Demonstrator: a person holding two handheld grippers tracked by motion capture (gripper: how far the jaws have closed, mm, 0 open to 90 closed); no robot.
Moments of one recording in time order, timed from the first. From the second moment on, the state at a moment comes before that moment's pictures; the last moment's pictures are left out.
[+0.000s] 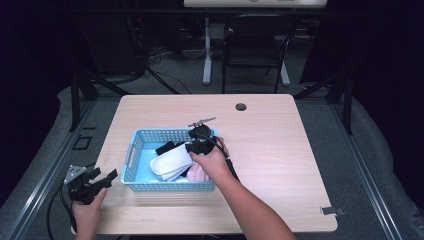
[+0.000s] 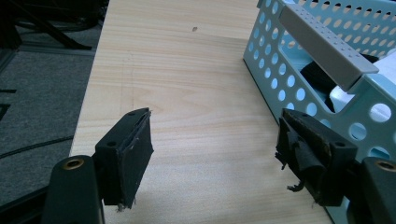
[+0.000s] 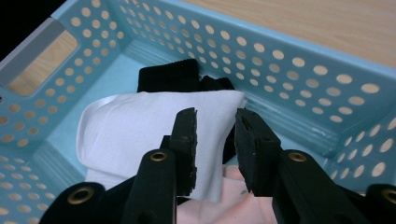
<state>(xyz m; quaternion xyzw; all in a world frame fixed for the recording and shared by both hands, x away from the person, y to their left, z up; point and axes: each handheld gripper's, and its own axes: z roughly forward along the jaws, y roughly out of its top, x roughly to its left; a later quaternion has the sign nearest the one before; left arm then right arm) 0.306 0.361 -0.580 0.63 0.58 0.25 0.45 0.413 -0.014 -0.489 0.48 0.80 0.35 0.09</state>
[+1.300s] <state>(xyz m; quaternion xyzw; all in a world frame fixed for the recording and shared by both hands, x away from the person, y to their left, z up) 0.306 0.361 -0.580 0.63 0.58 0.25 0.45 0.398 0.016 -0.488 0.43 0.82 0.36 0.09</state>
